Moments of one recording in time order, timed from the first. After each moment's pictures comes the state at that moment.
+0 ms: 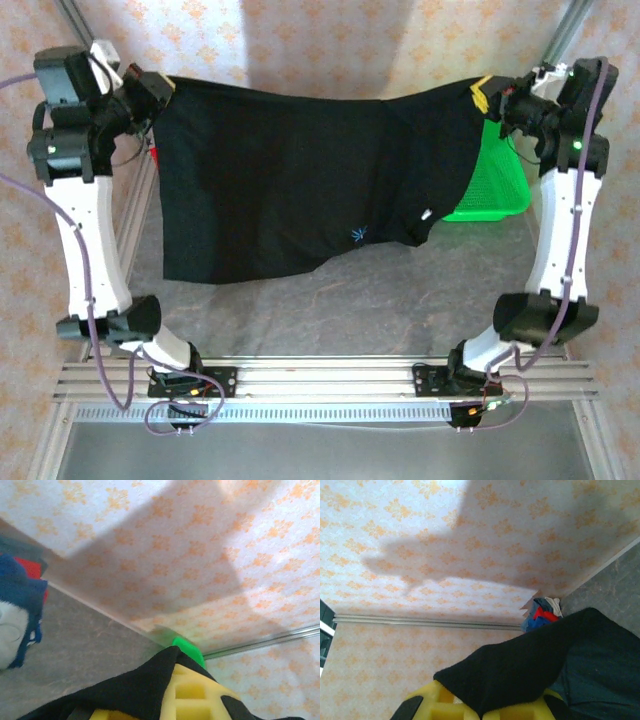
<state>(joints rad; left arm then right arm) 0.20 1.62 2.33 -1.02 0.48 -0.81 -0.25 1.60 2.01 -0.67 -0.88 1.15</state>
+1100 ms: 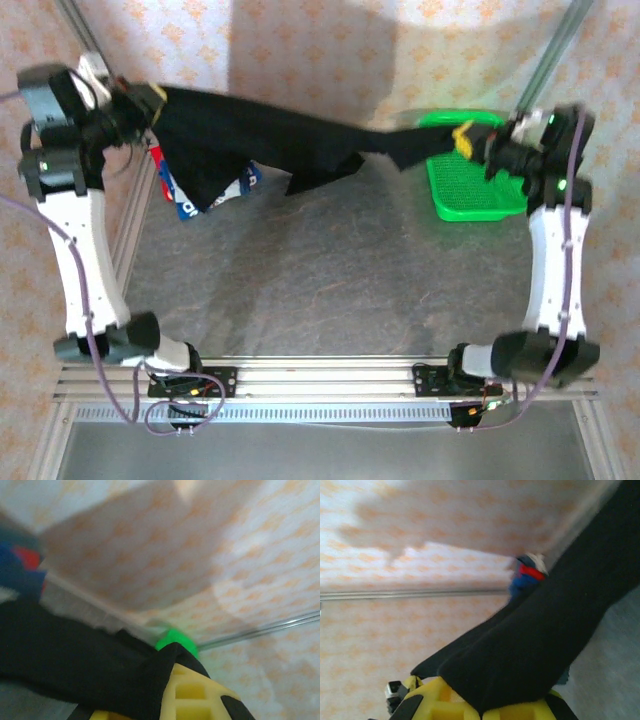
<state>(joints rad) 0.29 1.38 1.94 -0.93 0.60 -0.77 -0.24 1.22 1.40 -0.61 -0.95 1.14</state>
